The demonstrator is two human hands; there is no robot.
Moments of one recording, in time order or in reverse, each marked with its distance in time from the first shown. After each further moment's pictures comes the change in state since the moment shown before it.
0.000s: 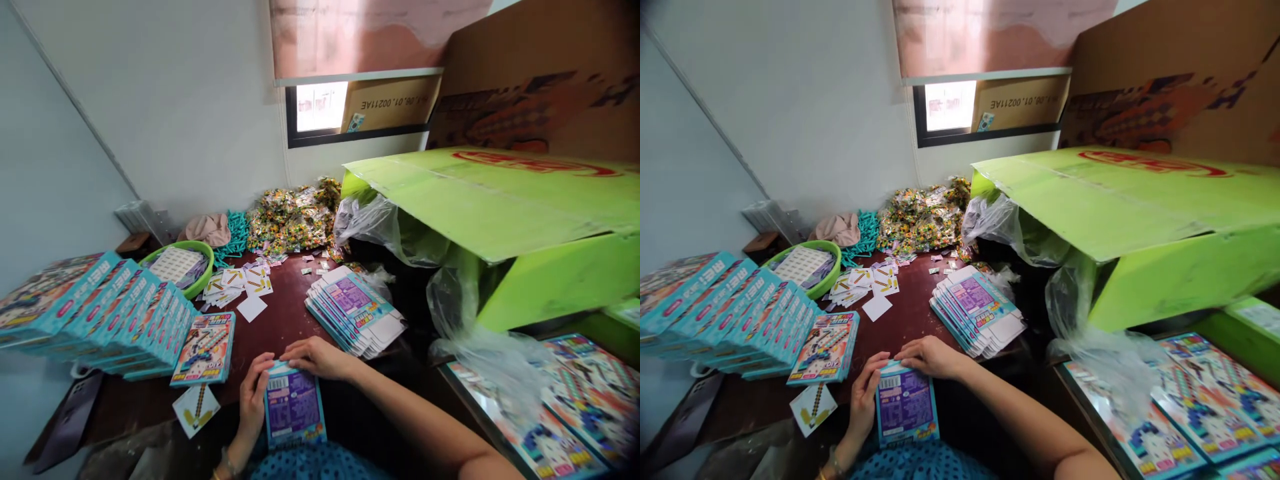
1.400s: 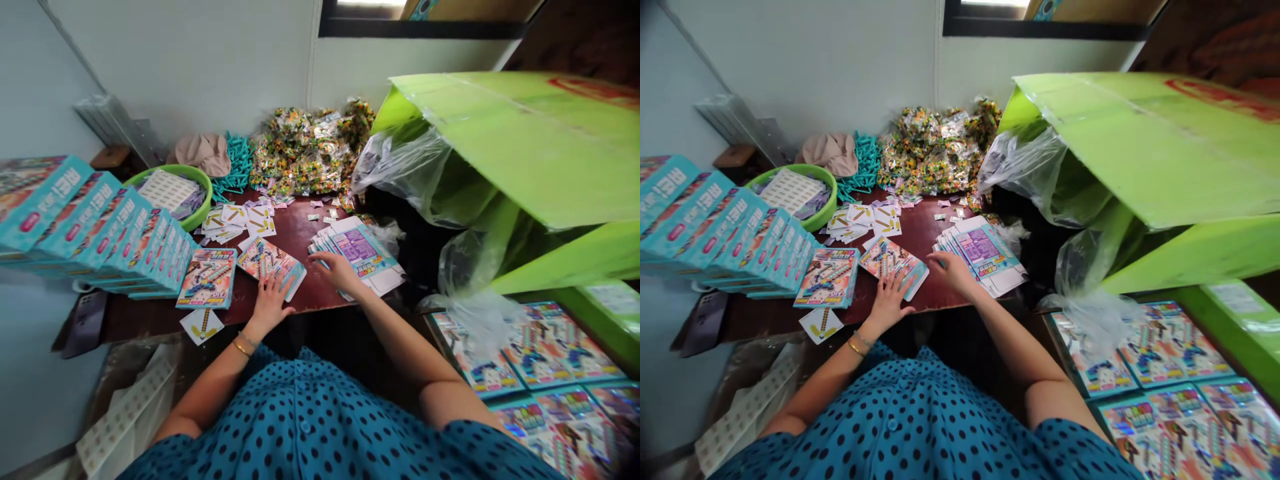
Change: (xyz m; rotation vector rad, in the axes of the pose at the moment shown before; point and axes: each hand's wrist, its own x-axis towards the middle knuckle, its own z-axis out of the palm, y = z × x) left_hand 0.040 -0.012 0.028 1.202 -0.467 0.439; right_hand -0.001 0.056 -0.038 -0.245 0.446 0.410
